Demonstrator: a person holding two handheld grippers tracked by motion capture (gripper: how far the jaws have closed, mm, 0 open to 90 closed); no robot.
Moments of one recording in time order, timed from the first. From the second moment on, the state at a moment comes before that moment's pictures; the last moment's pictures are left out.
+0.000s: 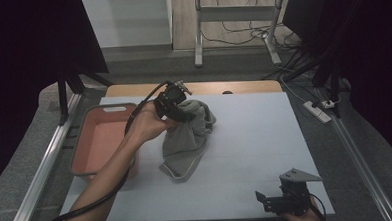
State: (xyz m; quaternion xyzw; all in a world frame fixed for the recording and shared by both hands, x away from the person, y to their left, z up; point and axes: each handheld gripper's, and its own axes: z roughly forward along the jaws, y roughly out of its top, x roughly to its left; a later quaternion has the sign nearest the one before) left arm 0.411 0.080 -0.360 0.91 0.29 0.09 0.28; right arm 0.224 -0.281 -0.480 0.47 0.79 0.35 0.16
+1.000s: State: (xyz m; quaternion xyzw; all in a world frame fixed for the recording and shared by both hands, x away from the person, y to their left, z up) left arm 0.412 0.080 -0.422 0.91 0.29 0.06 0.29; right arm 0.224 -0.281 -0.480 0.47 0.79 0.35 0.16
